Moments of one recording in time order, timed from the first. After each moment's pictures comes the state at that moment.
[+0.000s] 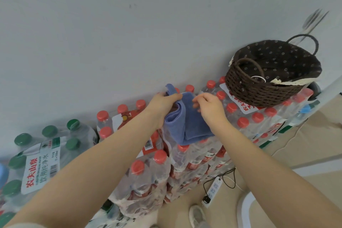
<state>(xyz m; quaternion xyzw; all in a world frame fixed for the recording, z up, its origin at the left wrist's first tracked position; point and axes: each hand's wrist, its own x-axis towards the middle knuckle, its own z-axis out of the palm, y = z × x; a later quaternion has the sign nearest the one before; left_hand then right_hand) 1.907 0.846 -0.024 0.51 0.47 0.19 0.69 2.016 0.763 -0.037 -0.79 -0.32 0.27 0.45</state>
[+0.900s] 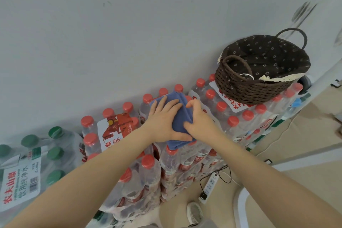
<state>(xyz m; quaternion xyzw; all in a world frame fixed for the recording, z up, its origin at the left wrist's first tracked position) 1.912 0.832 -0.062 0.96 0.22 -0.02 0.17 2.022 0.730 -0.045 -0.80 -0.46 0.26 0.28</state>
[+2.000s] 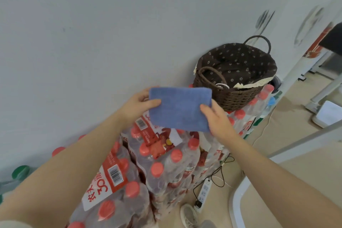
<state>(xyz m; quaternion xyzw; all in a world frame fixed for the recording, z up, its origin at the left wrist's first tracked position) 1.958 0.898 -0.031 0.74 0.21 0.13 0.62 2.080 0.708 -0.028 -0.71 -0.30 0.25 0.59</state>
